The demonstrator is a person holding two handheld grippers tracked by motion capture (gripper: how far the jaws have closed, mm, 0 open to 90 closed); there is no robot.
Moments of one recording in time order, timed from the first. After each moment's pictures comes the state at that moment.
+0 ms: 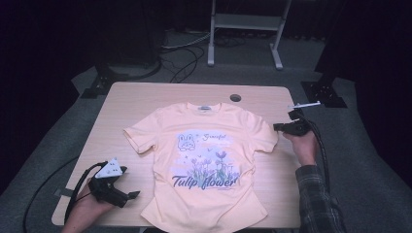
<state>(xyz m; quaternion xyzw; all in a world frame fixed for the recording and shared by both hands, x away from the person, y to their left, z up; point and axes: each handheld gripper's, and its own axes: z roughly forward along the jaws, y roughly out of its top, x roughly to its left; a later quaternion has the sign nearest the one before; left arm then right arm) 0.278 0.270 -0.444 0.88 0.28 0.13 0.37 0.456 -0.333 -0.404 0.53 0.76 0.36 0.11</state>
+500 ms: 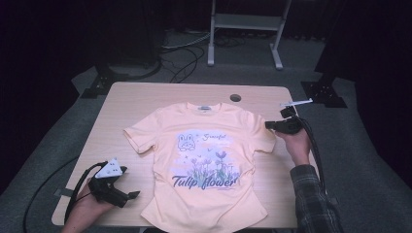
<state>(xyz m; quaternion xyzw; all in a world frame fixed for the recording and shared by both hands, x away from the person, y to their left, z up) 0.278 0.270 -0.444 0.88 0.28 0.13 0.37 0.452 -0.303 -0.390 0.50 0.77 0.38 0.12</state>
